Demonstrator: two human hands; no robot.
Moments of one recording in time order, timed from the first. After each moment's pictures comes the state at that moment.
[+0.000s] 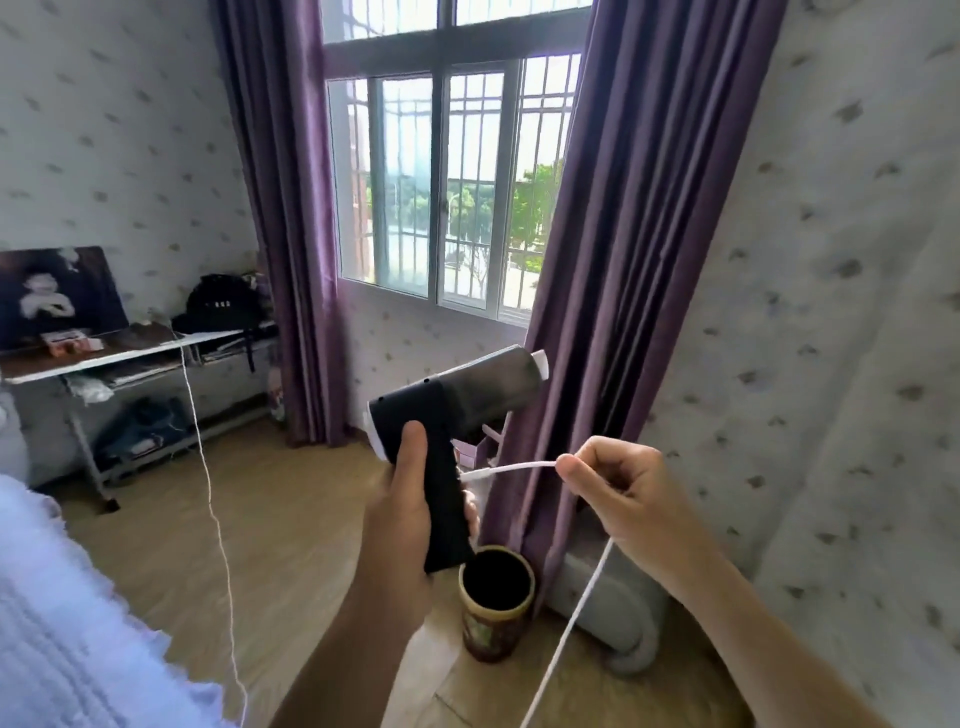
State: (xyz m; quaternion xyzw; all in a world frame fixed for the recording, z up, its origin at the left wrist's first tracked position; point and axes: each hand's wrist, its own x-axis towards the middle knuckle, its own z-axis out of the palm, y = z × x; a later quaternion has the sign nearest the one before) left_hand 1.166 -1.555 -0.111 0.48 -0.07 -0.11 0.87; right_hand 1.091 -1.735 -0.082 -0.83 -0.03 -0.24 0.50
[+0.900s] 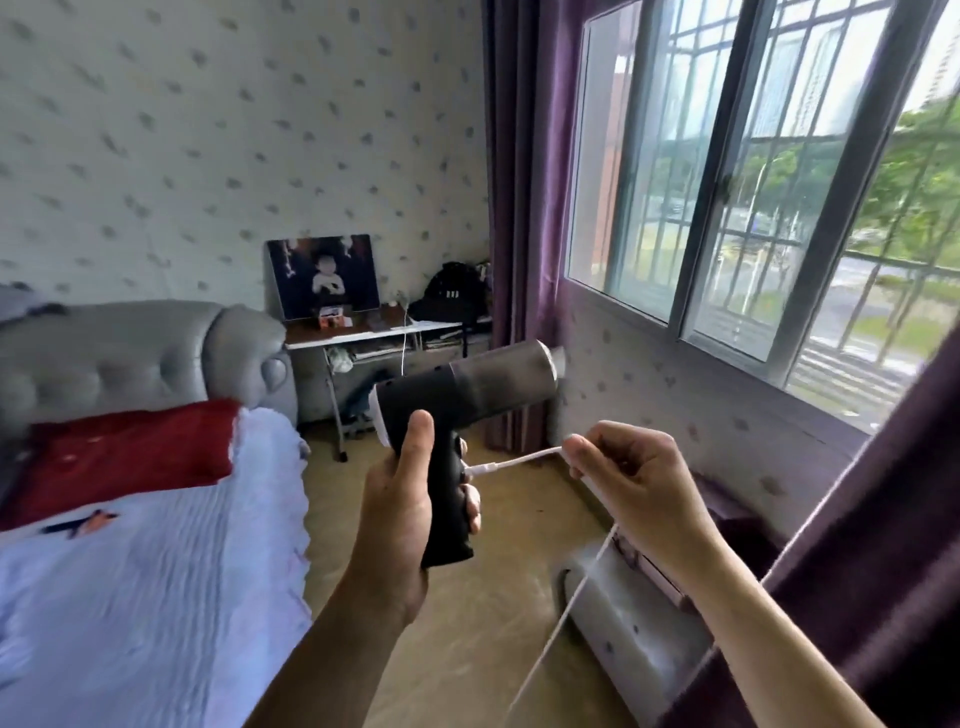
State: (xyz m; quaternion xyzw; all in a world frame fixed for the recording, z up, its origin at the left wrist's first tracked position) left_hand 1.602 -1.651 -0.101 0.57 0.05 0.14 0.81; right_hand 1.659 -1.839 -0.096 -0.76 -0.25 -0.11 0.59
